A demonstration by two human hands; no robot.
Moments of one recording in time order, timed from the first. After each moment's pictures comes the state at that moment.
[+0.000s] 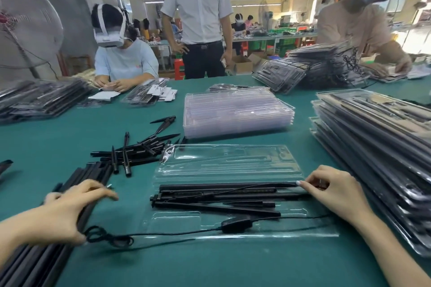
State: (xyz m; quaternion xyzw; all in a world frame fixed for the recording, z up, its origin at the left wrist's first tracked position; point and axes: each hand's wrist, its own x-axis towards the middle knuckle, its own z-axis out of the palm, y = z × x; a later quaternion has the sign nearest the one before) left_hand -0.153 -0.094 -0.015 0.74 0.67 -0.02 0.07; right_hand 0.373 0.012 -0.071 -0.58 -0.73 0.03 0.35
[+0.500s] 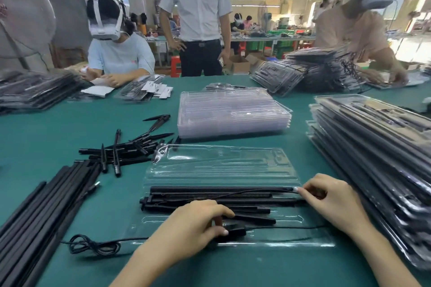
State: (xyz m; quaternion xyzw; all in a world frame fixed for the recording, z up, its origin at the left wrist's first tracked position) left_hand 0.066 -0.057 -0.049 0.86 0.48 0.14 0.12; right_hand 0.375 0.010 -0.073 -0.58 -0.74 0.05 0.34
